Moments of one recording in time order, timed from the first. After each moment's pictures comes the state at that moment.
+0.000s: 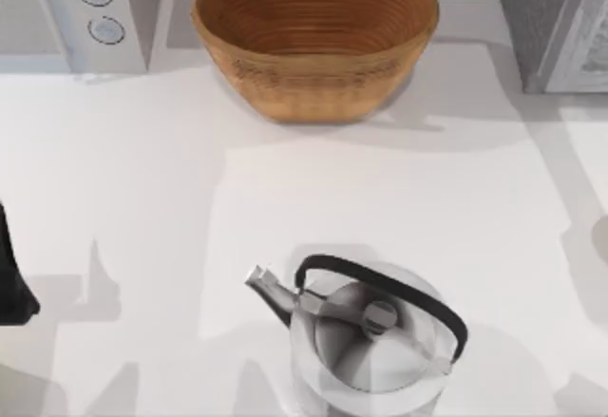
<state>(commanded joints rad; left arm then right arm) 0.00 0.00 0.00 0.00 0.00 0.00 0.14 1.87 2.29 -0.41 0.17 0.01</state>
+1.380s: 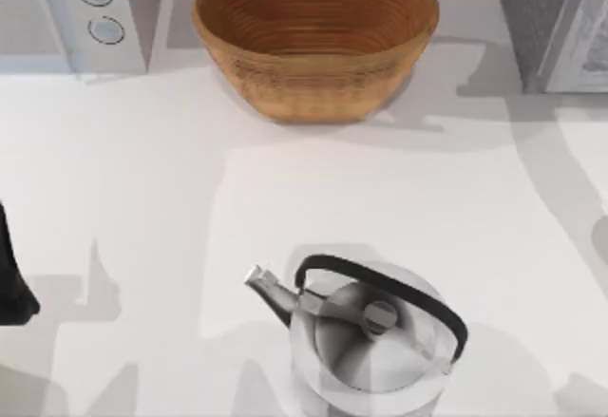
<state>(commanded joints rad) 0.00 0.00 0.00 0.00 0.00 0.00 0.28 1.35 2.06 -0.66 0.29 0.01</state>
